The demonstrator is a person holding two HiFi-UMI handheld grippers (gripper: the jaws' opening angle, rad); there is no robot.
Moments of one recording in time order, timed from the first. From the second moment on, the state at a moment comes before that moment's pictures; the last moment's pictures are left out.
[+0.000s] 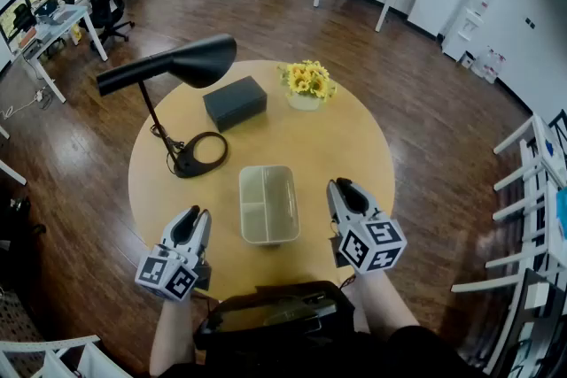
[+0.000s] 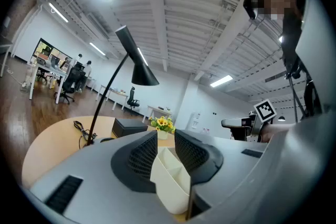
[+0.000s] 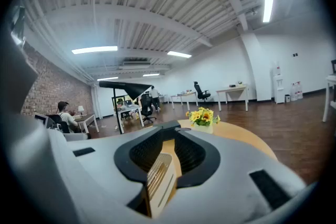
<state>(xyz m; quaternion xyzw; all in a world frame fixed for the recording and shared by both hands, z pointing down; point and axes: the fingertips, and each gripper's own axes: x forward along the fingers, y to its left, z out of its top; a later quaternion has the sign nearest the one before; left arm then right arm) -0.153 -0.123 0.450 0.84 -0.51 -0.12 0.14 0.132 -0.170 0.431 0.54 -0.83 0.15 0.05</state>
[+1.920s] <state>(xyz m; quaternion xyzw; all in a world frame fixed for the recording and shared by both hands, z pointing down) -0.059 -0.168 0.602 0.81 -0.47 0.06 0.35 0.073 -0.215 0.534 0.59 -0.75 0.23 0.20</state>
